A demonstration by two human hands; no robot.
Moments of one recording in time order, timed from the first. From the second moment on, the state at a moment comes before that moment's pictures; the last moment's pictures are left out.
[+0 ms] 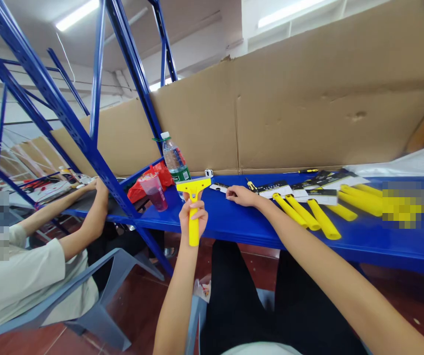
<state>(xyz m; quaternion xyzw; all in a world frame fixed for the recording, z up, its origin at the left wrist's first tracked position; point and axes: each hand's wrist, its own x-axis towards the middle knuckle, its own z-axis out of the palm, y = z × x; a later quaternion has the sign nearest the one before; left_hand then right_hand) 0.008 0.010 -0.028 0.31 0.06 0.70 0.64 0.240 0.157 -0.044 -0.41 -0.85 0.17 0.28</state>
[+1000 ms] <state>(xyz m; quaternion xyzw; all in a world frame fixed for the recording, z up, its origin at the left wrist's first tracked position) 0.023 0.028 -0.024 0.16 0.15 0.65 0.73 0.233 0.164 -0.056 -0.42 -0.84 0.13 0.33</state>
